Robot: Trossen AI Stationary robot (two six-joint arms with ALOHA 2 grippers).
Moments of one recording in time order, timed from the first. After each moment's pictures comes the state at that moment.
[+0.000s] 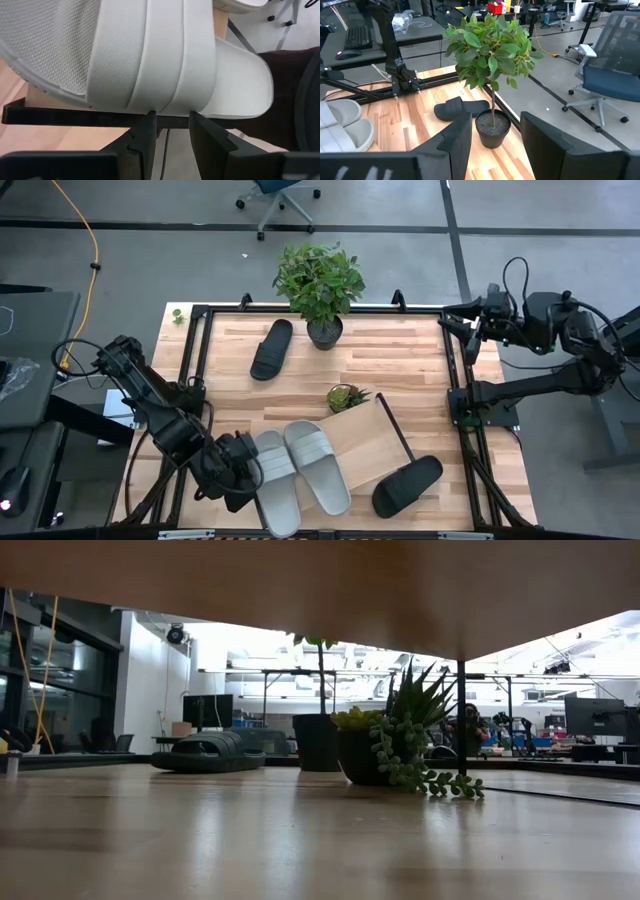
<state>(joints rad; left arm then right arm) -0.67 1.47 1.40 -0.95 -0.17 -1.37 -0.07 0.76 1.41 -0.93 0.36 0.09</state>
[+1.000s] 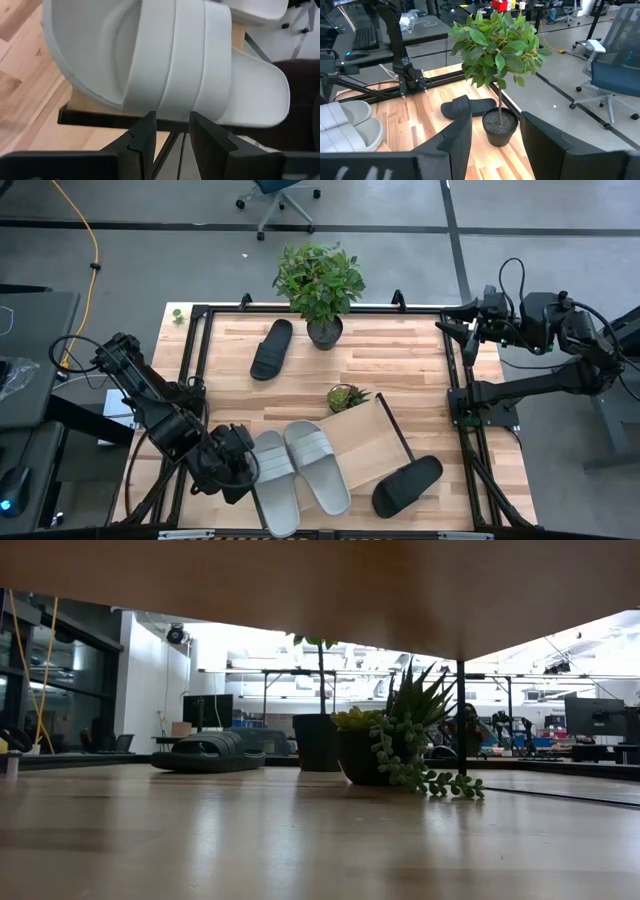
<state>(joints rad) -0.67 1.44 1.40 -1.04 -0.22 -1.37 -0.07 0.77 1.41 -0.93 0.33 0.12</state>
